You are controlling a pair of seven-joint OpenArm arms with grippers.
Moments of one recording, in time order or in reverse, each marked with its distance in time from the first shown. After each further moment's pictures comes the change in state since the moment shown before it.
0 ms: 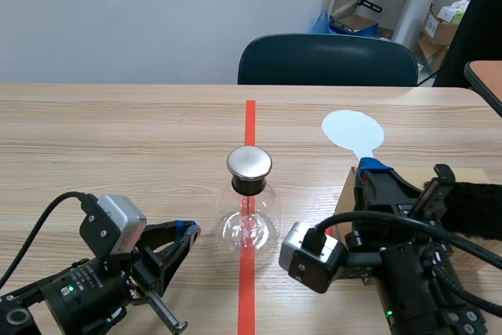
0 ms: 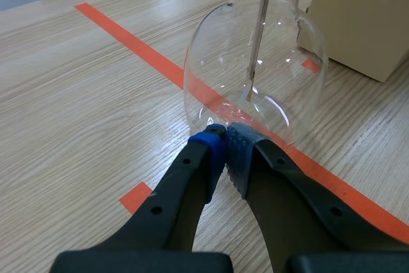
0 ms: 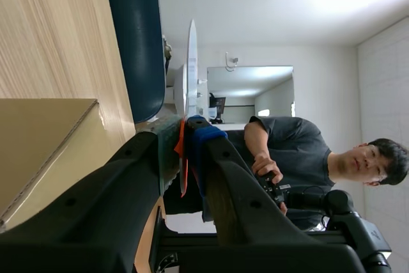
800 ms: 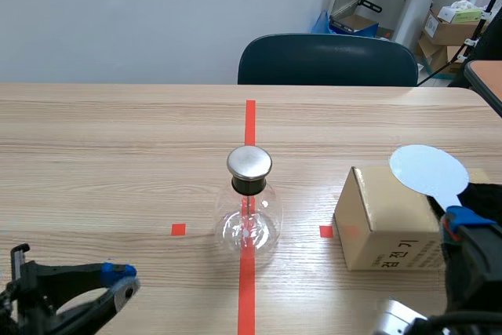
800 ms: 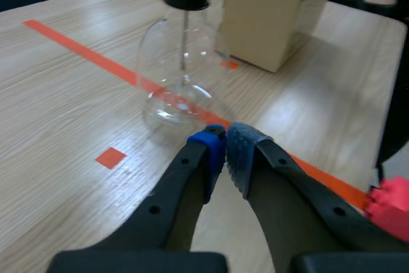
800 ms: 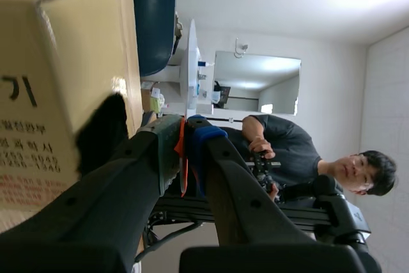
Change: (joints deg) left arm 10.8 -19.8 0.0 9.7 1.1 -13.7 -16.7; right arm -26.4 -3.1 23.8 9.8 -2.3 -3.1 15.1
